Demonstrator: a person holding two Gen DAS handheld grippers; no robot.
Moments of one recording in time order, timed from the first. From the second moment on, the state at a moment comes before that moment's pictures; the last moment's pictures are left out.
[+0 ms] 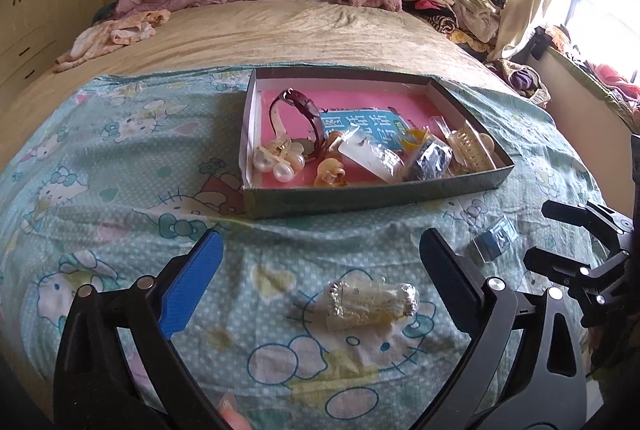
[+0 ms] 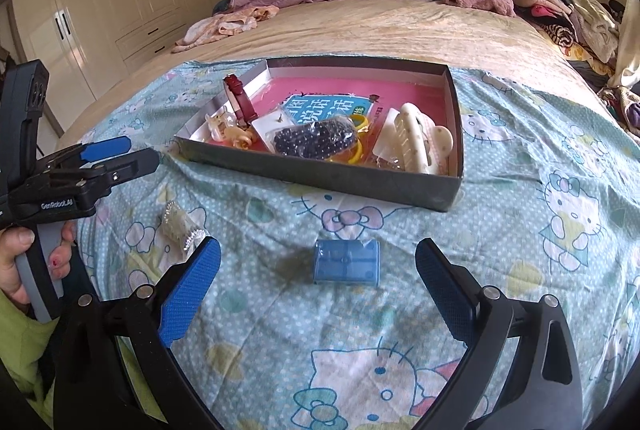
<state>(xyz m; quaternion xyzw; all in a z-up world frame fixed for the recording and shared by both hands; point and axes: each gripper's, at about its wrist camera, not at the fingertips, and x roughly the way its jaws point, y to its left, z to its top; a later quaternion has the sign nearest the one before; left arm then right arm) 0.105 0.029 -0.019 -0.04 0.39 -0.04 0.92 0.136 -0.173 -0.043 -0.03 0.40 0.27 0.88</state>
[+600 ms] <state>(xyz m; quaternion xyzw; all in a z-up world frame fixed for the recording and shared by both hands) 0.107 0.010 -0.068 -0.02 0.46 -0.07 0.88 0.138 -0.181 -0.069 -0.03 0.42 0.25 0.87</state>
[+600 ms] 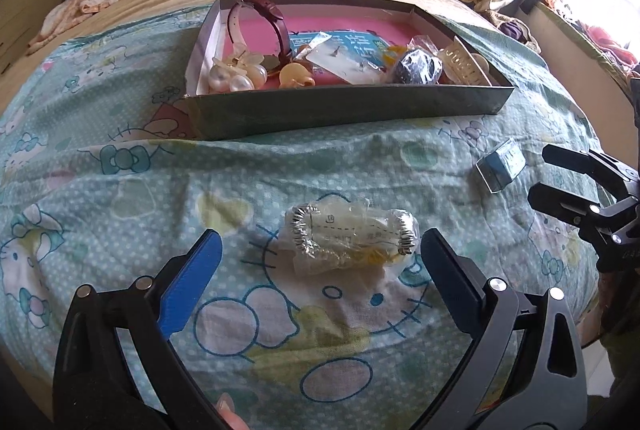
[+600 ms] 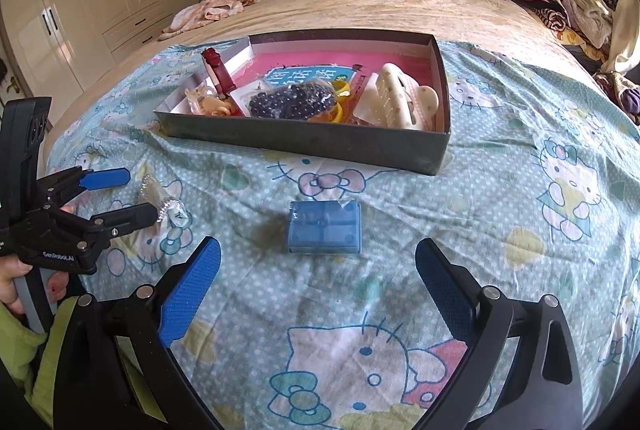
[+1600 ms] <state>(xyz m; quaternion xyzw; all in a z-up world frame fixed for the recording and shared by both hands) 0.100 0.003 -0.052 -0.02 0.42 -0.06 0.90 0.134 -0.164 -0.065 -0.04 0.40 0.32 0.86</state>
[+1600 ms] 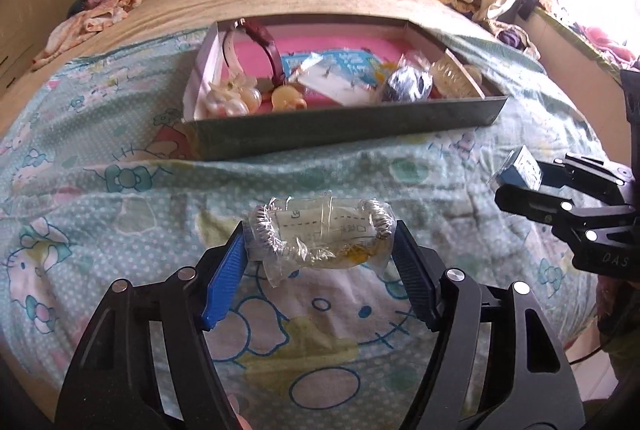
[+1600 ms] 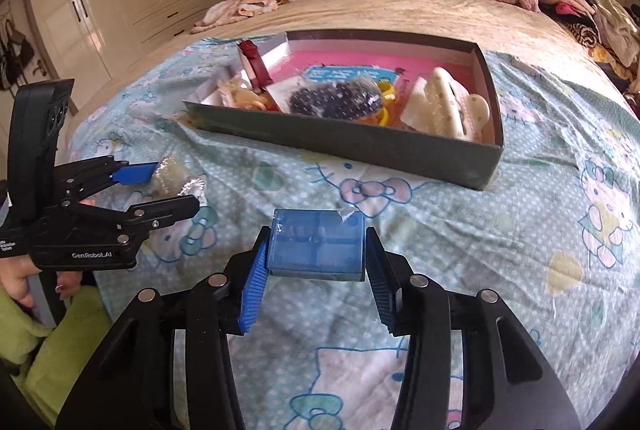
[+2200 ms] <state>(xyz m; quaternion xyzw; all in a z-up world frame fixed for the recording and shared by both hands) 0.106 0.005 -0.009 -0.03 0.38 -0.06 0.92 0.142 -0.161 -0.013 -0.04 0.33 0.33 0.88</state>
